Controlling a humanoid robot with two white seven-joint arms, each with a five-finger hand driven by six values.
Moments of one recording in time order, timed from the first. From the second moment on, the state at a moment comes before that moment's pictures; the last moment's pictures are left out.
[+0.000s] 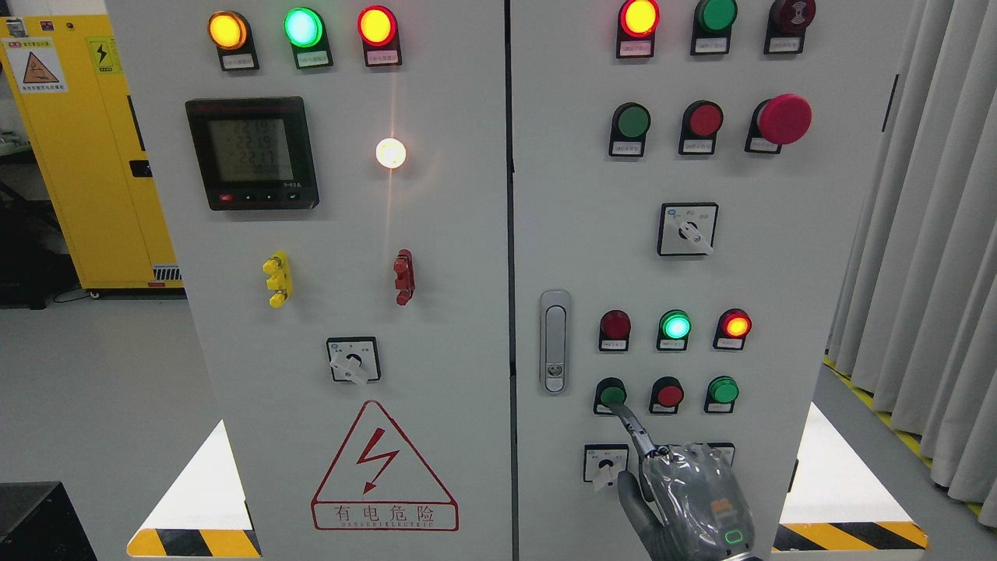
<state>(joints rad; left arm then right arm) 0.06 -0.10 -0.05 -0.10 0.07 -0.13 -0.05 -0.22 0.00 0.09 -1.76 1.21 -0.18 -0.02</state>
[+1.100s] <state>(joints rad) 0.06 -0.10 -0.05 -0.10 0.07 -0.13 -0.05 -0.23 0.00 0.09 -1.75 1.20 -0.18 -0.01</state>
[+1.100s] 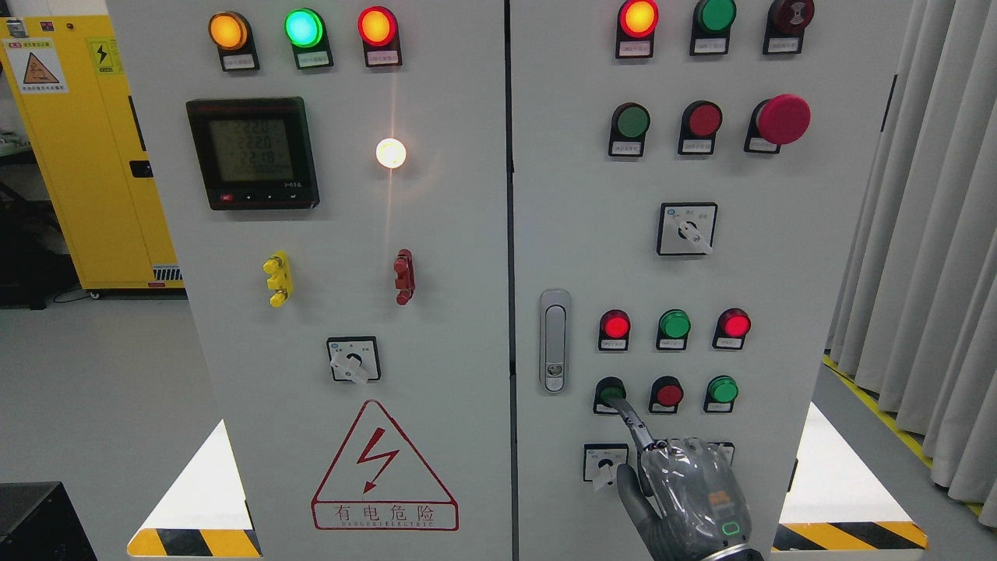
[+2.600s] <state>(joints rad) 0.06 -0.10 -0.05 -0.10 0.07 -0.13 -0.05 -0.08 0.00 0.17 -1.90 0.46 -0.17 -0.05</state>
